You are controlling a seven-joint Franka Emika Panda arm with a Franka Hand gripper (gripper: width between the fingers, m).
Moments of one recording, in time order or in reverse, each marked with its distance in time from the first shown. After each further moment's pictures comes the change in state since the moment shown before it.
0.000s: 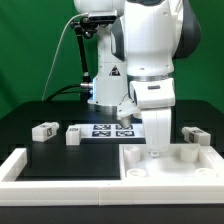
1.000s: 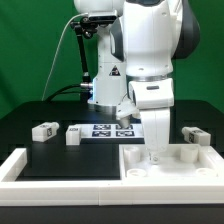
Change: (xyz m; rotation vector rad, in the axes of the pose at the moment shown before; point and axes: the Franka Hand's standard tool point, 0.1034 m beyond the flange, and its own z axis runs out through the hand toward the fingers) arm -0.002 0.000 -0.001 0.000 -0.001 0.004
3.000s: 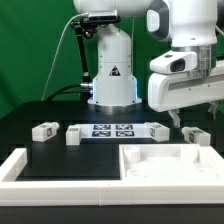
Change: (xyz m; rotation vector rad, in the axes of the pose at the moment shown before) arm 0.099 -0.059 -0.034 -0.033 0.026 1.175
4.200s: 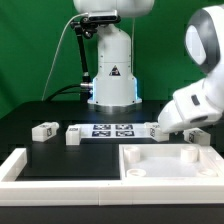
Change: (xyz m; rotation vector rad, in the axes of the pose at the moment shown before) arm -0.022 -0.021 0.039 0.074 -0.916 0.063
